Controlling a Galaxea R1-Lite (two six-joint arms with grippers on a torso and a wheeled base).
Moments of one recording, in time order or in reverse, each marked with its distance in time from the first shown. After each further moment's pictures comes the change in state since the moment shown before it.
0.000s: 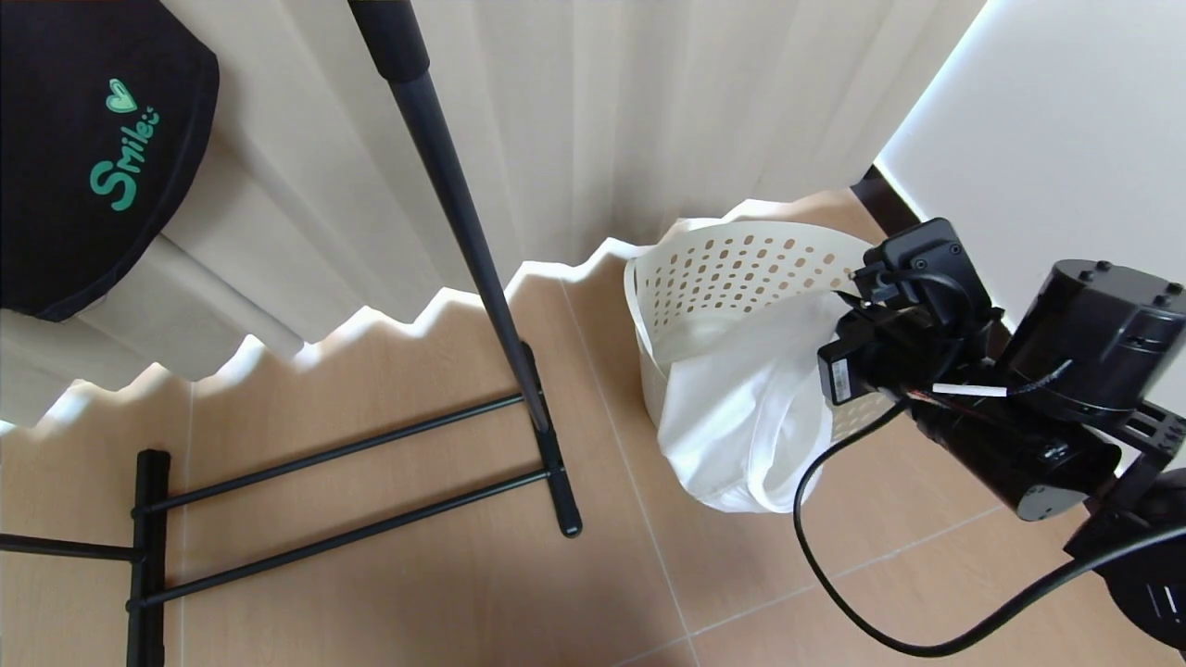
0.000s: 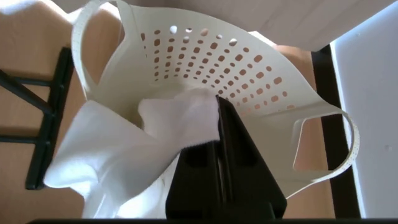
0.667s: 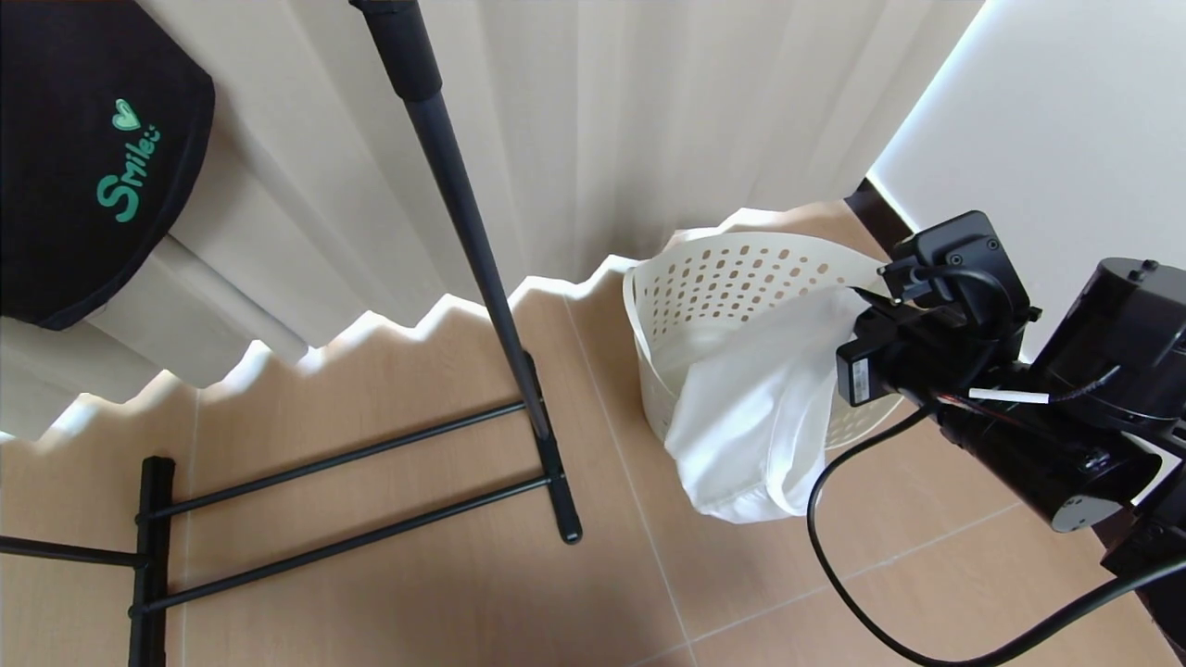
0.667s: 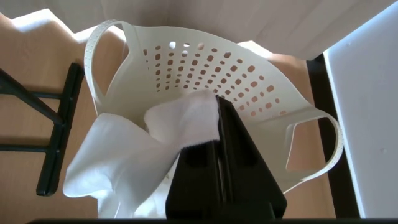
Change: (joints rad) left arm 0.000 0.000 0.000 0.001 0.000 0.000; right arm 0.004 -0.046 0.027 -0.001 -0.003 0.008
